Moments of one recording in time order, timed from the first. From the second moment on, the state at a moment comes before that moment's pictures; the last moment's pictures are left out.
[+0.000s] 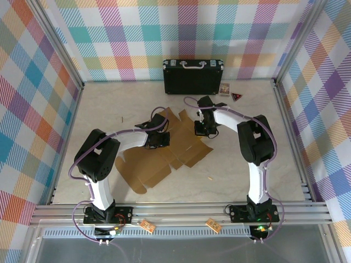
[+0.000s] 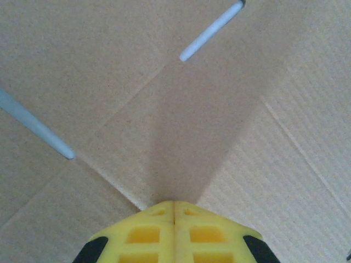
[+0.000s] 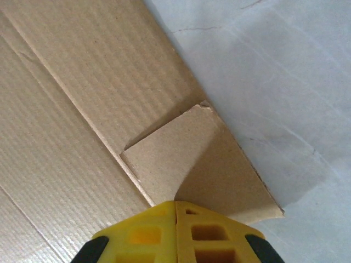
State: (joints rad) left arm -0.57 1.84 1.06 -0.32 0.02 -0.58; right arm 0.44 2.05 1.45 -0.72 -0.18 0.37
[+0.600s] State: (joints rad) left arm -0.57 1.84 1.06 -0.32 0.02 -0.58; right arm 0.35 2.03 1.41 -0.73 -0.20 0.37
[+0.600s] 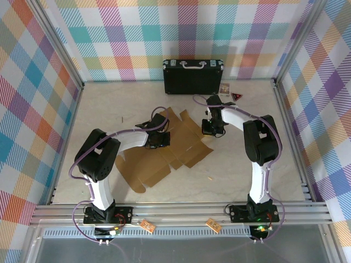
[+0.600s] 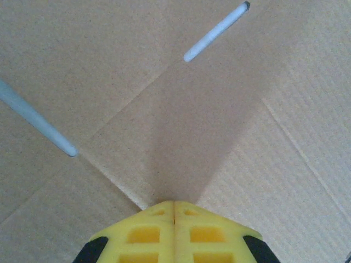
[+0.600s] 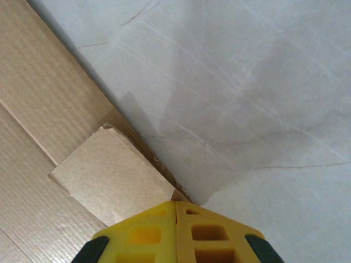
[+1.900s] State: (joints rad) left arm -0.57 1.84 1.06 -0.32 0.02 -0.57; right arm 0.27 2.16 1.64 -0.81 -0.43 0.25
